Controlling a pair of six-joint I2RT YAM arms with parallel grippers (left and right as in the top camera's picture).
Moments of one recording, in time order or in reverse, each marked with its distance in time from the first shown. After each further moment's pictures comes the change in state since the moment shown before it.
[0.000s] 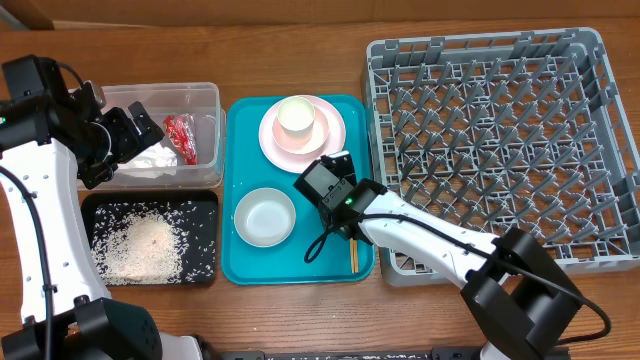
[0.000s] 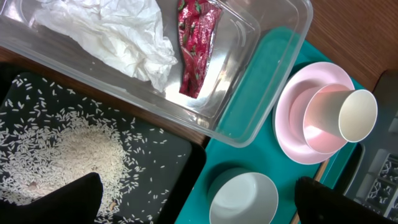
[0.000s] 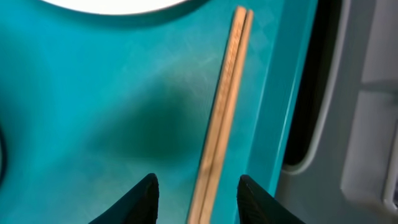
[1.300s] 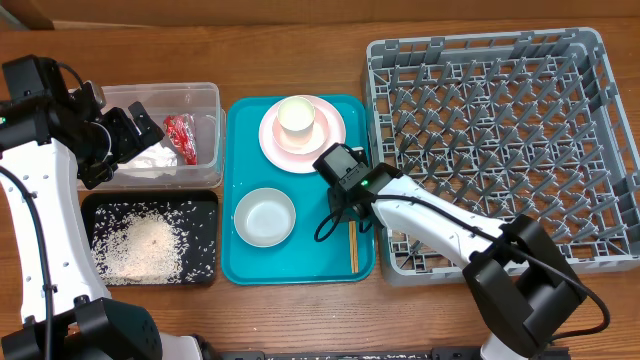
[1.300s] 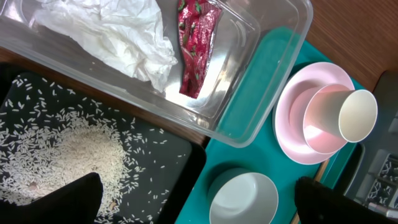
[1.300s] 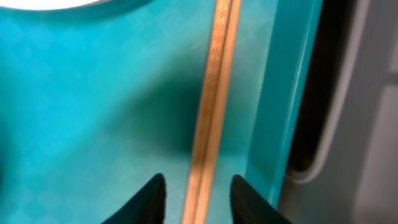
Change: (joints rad) left arm 0.000 0.000 0.000 0.000 0.000 0.000; right arm -0.105 0.022 0.000 0.006 -0.180 0.003
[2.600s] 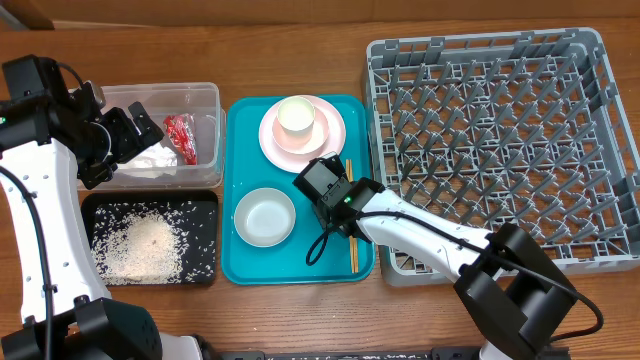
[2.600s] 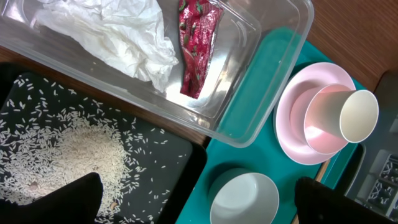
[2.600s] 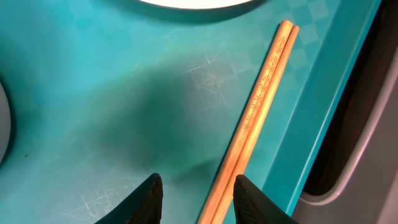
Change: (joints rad) left arm 0.000 0.000 0.000 0.000 -0.003 0.000; right arm 0.098 0.004 0.000 0.047 0.129 -0.187
